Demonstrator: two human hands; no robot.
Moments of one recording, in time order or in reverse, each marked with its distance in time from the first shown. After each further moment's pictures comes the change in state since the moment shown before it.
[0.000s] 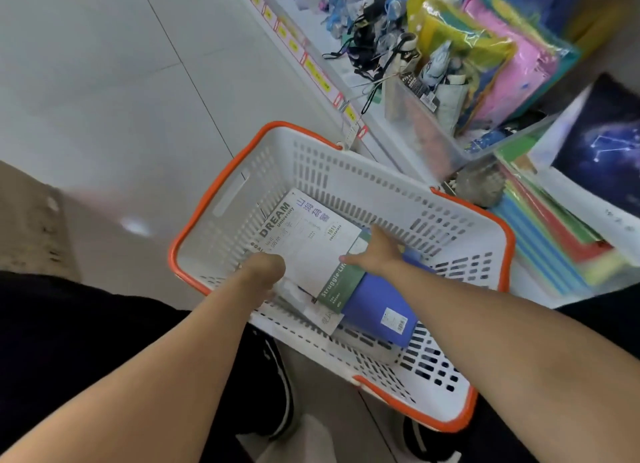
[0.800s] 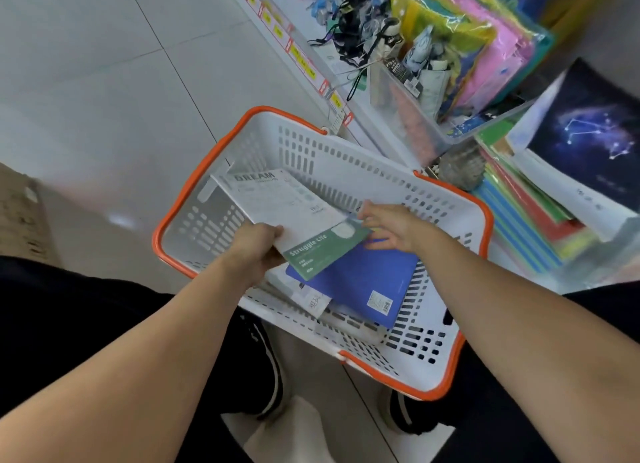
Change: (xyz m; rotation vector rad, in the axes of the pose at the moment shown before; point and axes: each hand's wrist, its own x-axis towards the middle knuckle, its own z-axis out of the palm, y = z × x) left_hand -0.017 0.010 0.012 -0.388 -0.100 0.149; right_hand -0.024 0.005 -0.066 0.686 -0.208 0.130
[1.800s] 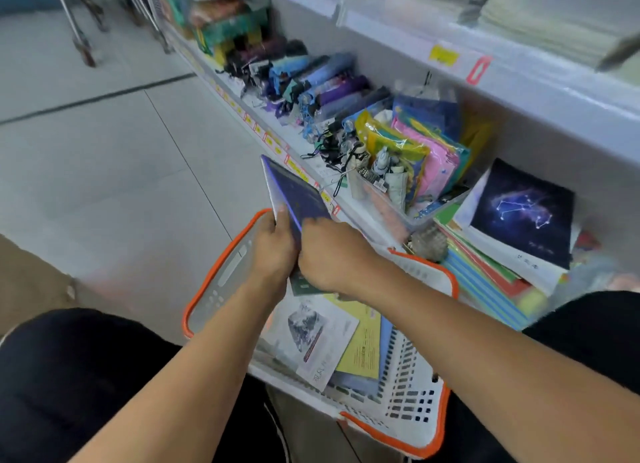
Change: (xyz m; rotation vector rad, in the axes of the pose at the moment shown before) left_hand -0.124 0.103 0.050 0.075 -0.019 0.674; right_hand -0.229 -0.141 0.086 -1.209 0.319 -0.734
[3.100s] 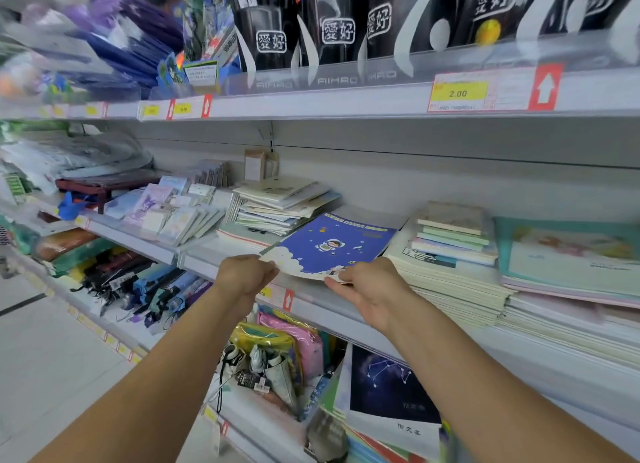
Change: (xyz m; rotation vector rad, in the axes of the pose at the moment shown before) left_hand 0.057 0.246 0.233 -0.138 -0.449 0.013; right_hand -0.031 0.205 -0.243 1.757 0.857 0.450
